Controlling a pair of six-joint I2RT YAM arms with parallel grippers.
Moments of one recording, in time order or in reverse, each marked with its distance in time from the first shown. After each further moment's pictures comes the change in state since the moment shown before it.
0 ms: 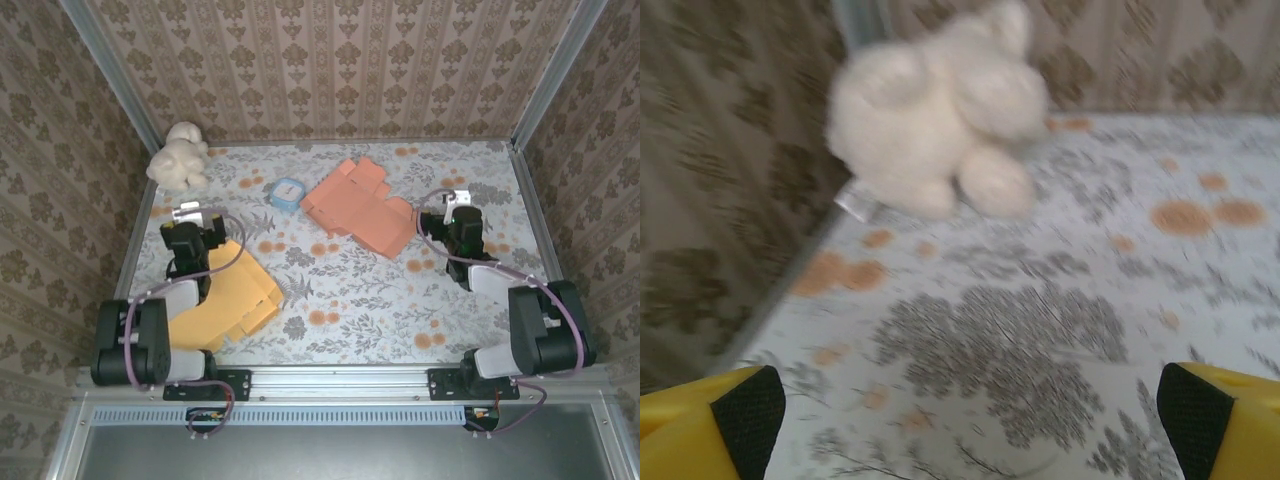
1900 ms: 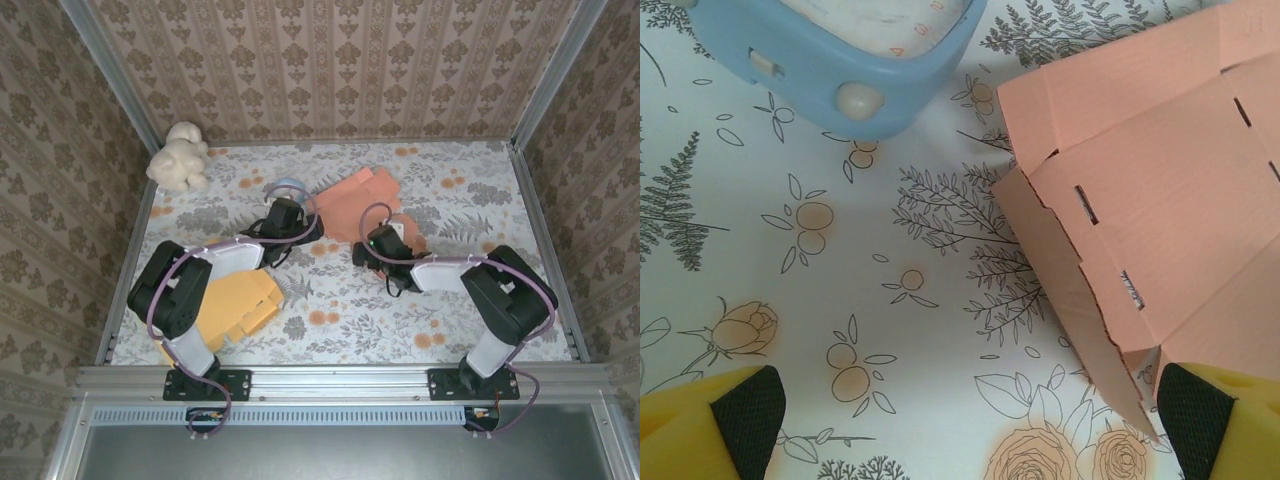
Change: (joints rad) left arm -0.553 0.418 0.497 -0.548 0.188 -0.675; right arm 0.515 0.266 0.105 -0.275 0.124 0.589
